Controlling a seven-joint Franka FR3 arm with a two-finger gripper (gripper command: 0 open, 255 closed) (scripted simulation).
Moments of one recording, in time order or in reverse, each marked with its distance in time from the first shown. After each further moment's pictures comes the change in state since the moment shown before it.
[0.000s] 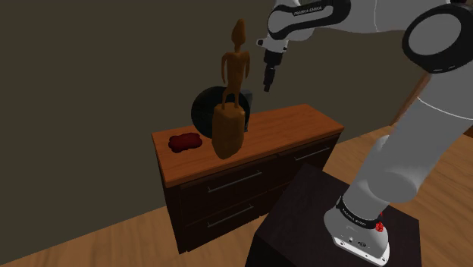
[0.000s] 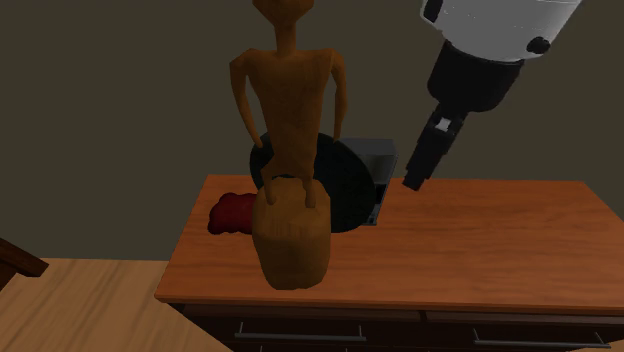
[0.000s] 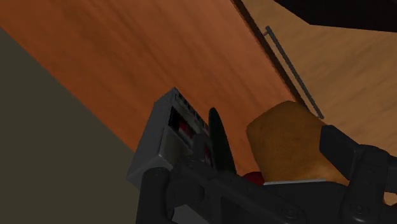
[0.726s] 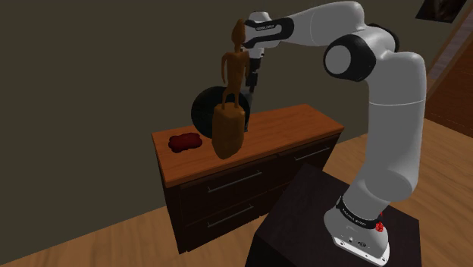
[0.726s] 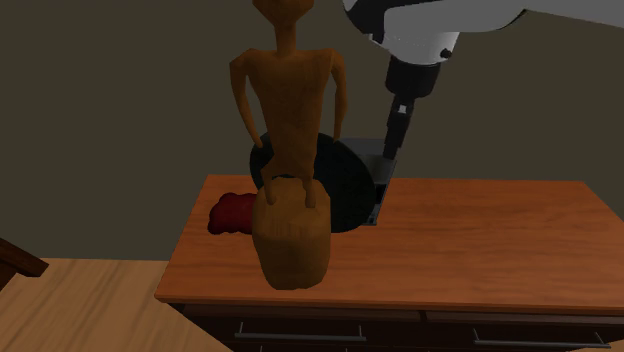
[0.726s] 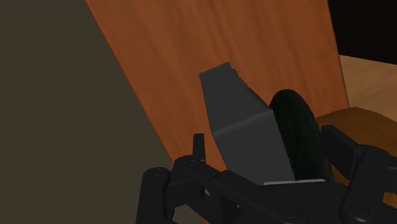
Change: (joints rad) arm -0.076 0.479 0.006 0.482 0.104 -0.070 -0.325
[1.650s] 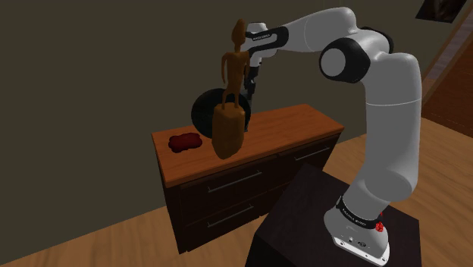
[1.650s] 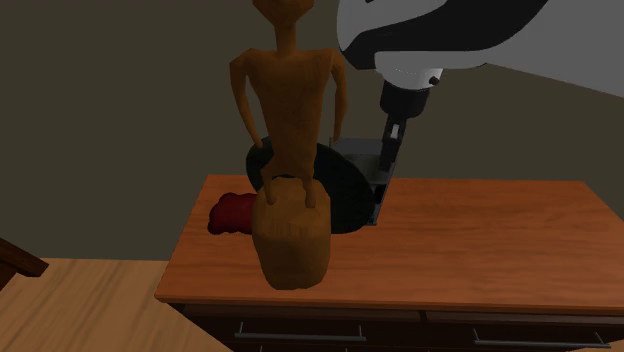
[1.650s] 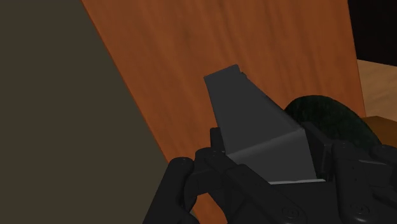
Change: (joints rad) arm -0.004 0.037 0.006 -0.047 0.010 0.082 -0.020
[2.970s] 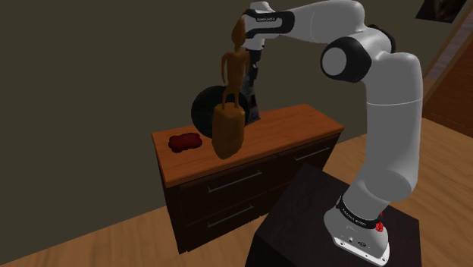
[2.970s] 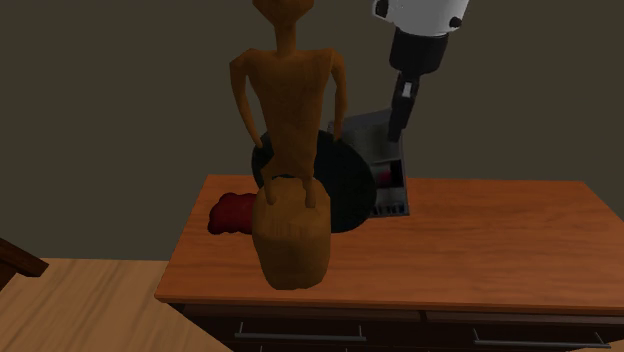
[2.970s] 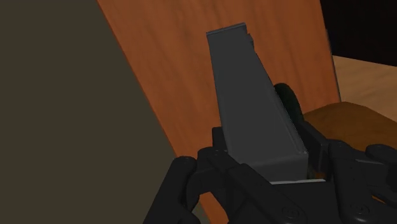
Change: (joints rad) arm -0.013 -0.009 -0.005 0.178 -0.007 -0.189 0.010
